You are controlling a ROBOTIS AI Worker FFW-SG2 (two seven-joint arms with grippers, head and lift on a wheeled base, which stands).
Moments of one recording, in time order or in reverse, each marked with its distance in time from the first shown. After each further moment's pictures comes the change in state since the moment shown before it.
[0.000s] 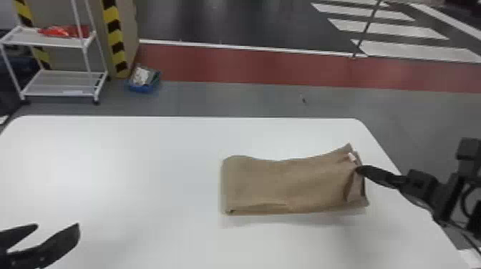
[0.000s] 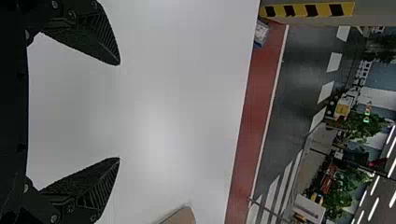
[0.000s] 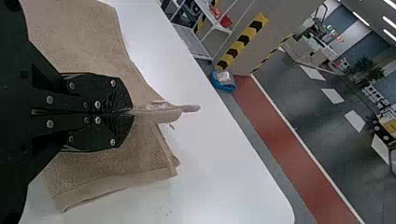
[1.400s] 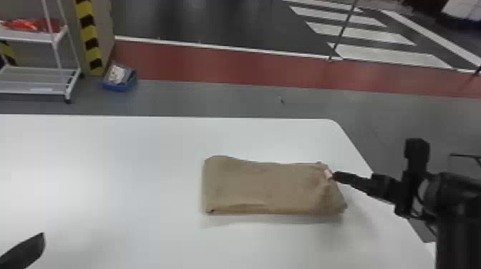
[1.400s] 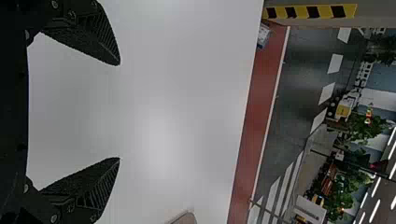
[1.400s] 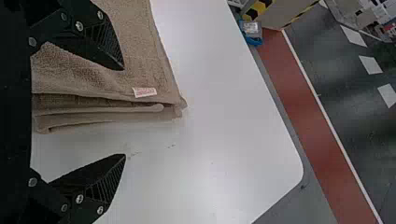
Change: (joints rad) left arm 0.010 0.000 0.009 0.020 -0.001 -0.026 -0.007; right arm -0.045 -0.069 0.137 0.213 0.233 -0.179 0.001
